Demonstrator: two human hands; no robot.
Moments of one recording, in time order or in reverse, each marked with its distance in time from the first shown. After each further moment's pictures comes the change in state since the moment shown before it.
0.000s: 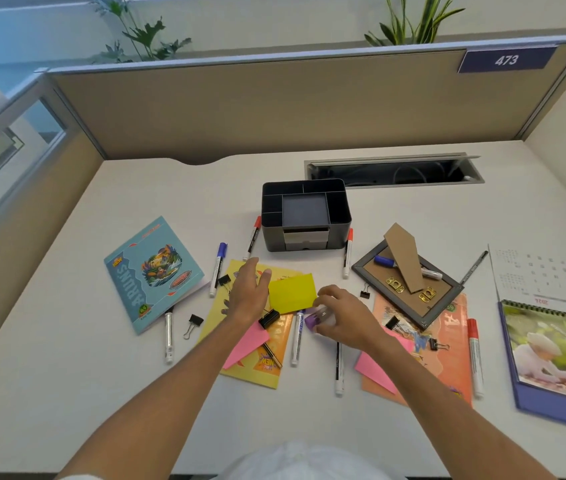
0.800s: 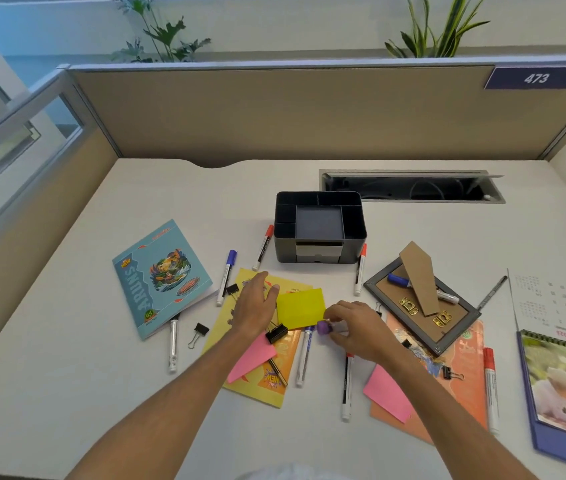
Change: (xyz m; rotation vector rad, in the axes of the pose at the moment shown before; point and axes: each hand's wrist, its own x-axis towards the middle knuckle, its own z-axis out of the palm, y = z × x) left_hand 0.018 -0.019 0.005 0.068 -0.005 0.008; right_hand 0.016 0.005 -0.014 -0.030 0.022 -0.111
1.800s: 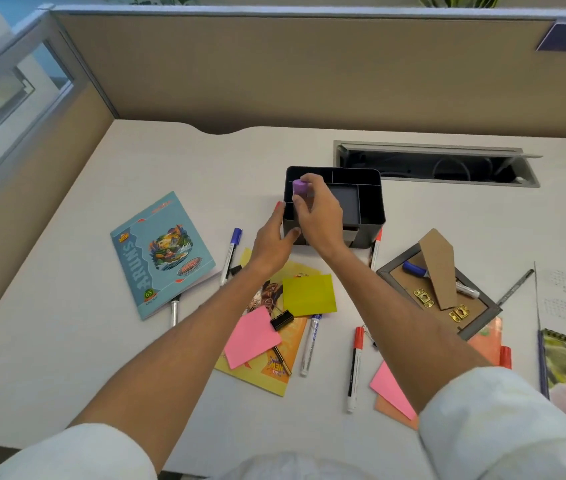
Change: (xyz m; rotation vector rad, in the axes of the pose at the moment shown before) left_hand 0.071 0.043 -0.010 -0.233 -0.057 0.084; right_hand 0.172 -0.058 -0.033 0.485 0.566 0.177
